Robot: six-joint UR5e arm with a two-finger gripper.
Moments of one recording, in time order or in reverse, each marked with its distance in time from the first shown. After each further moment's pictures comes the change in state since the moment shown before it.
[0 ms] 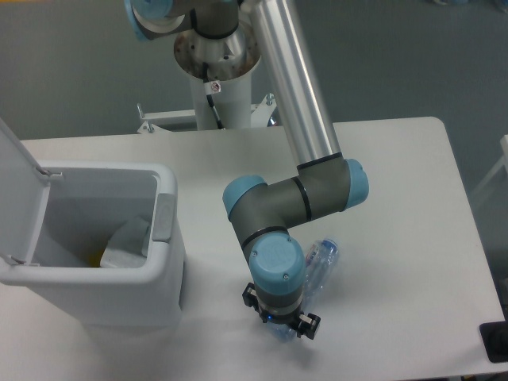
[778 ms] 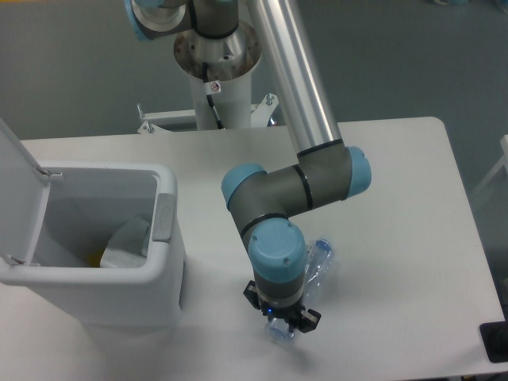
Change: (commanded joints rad) arm 0.044 0.126 0.002 -0.002 -0.102 0.000
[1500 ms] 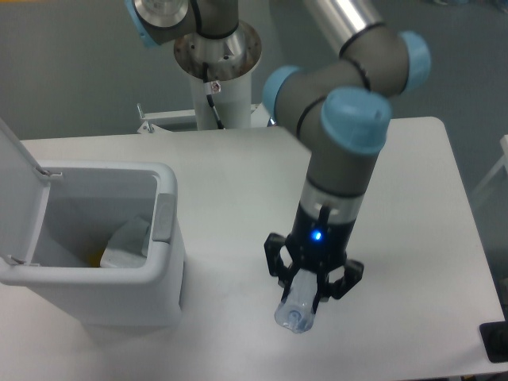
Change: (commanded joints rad) arm 0.161 0.236 0.041 0.011 -0.526 -0.121
